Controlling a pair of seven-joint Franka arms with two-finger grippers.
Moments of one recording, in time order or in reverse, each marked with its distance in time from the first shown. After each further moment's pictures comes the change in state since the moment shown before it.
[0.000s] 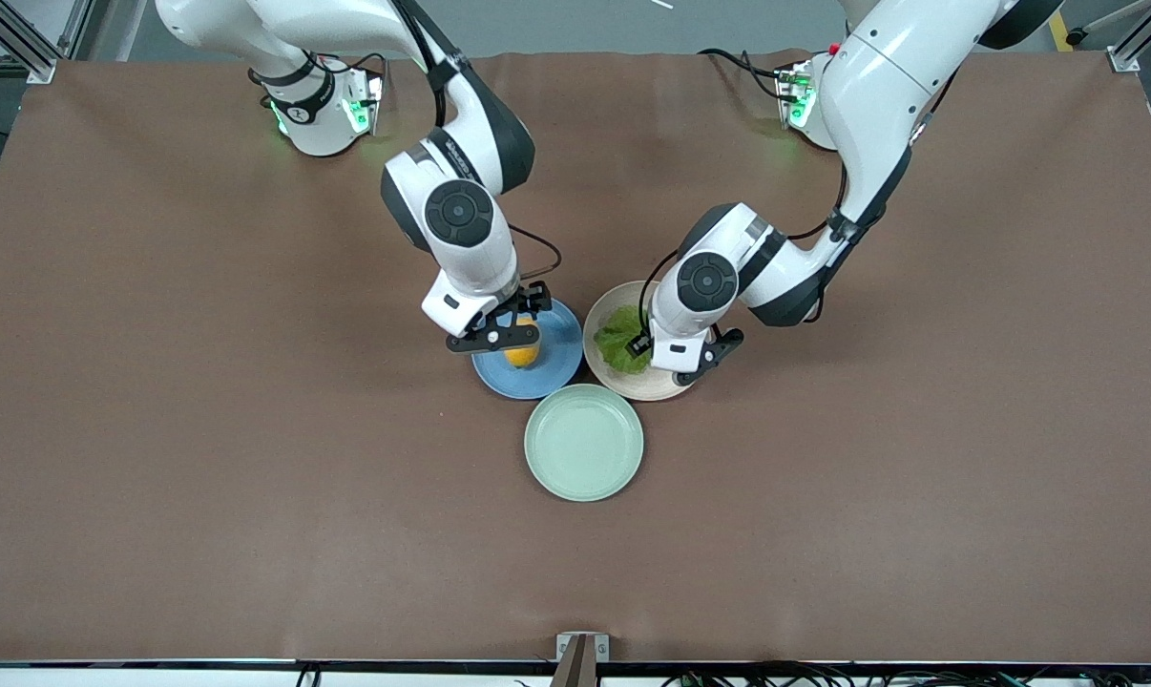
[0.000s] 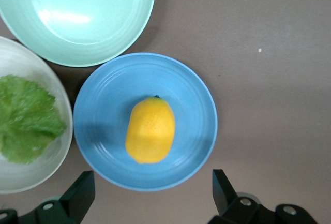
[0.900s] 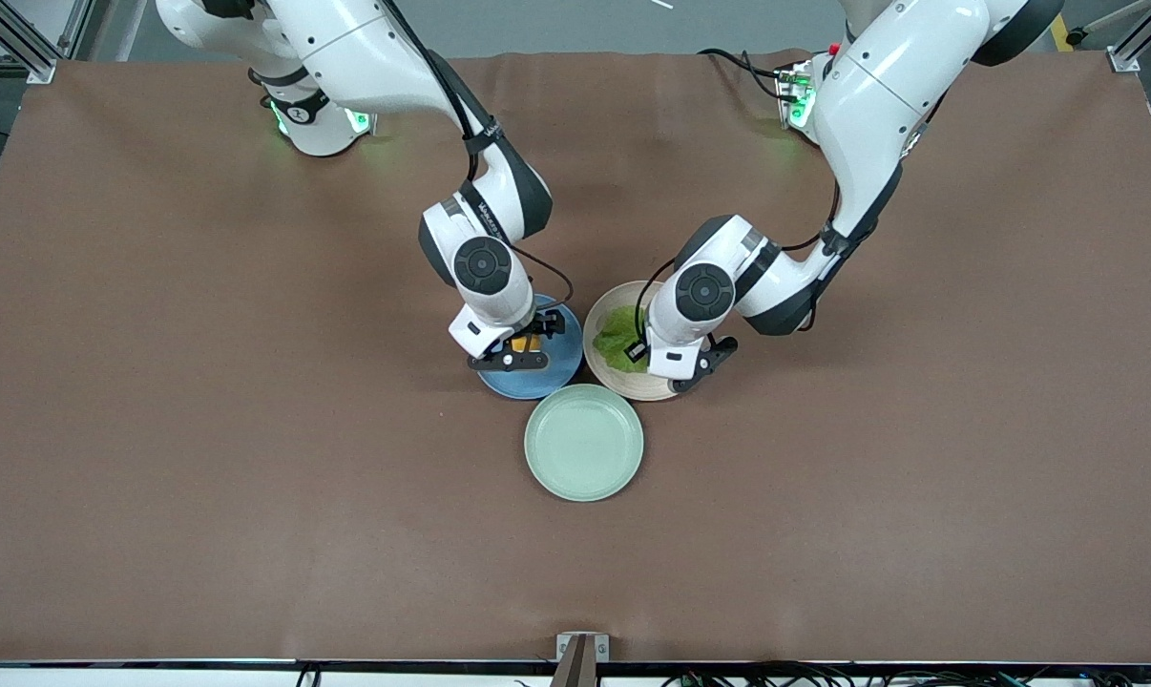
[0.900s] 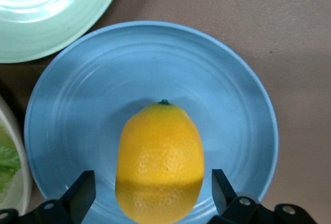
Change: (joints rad) left arm -0.003 0.049 0.001 0.019 0.010 0.038 0.000; right arm 0.022 0.169 -0.001 -0.019 0.124 0.172 0.025
